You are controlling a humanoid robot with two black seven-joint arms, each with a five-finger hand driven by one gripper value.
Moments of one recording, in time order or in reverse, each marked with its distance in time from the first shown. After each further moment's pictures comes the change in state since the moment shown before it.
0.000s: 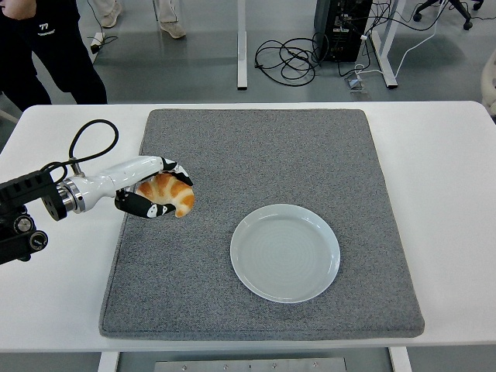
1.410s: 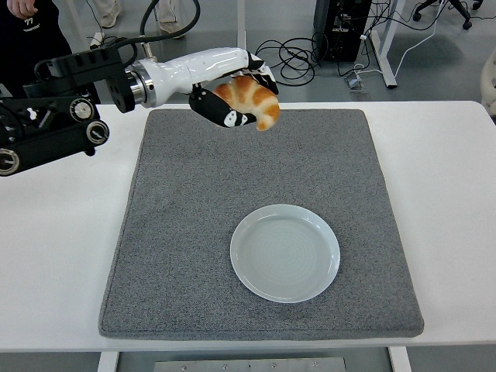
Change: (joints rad) left arm -0.438 -0.263 -0.002 0.063 -0.134 -0.142 0.117; right arm 0.000 0.000 0.001 0.000 0.000 0.000 0.000
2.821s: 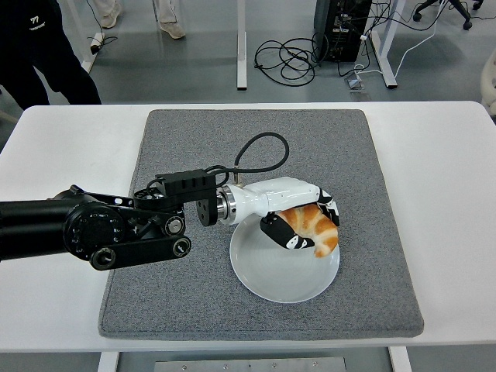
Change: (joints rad) left arm 0.275 -0.254 0.075 -0.026 0.152 0.091 0.040; right arm 0.000 0.000 -0.001 0.000 0.000 0.000 0.000
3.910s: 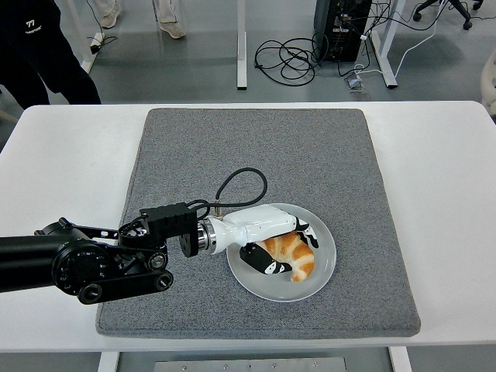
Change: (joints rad) left arm 0.132 0.039 -0.011 -0.003 0.133 0.057 -0.006; right arm 0.000 0.000 0.000 0.000 0.000 0.000 0.000
